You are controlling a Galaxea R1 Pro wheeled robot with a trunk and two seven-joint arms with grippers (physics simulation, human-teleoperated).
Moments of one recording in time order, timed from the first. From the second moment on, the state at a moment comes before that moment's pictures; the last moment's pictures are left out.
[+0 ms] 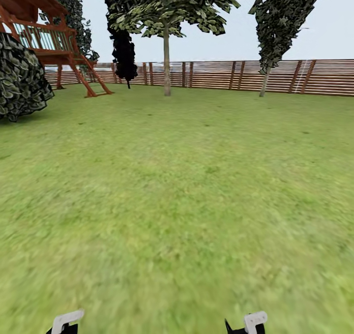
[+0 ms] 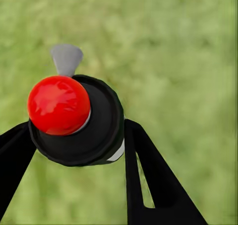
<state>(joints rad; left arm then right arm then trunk) -0.38 0.20 -0.16 -0.14 0.38 -0.34 0.09 -0.40 -0.03 -0.09 -0.03 0.24 -0.58 0.05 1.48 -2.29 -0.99</state>
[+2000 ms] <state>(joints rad) -0.38 0.20 -0.16 -0.14 0.37 -0.34 0.08 -0.40 -0.03 -0.09 -0.03 0.24 -0.58 0.05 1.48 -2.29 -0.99</state>
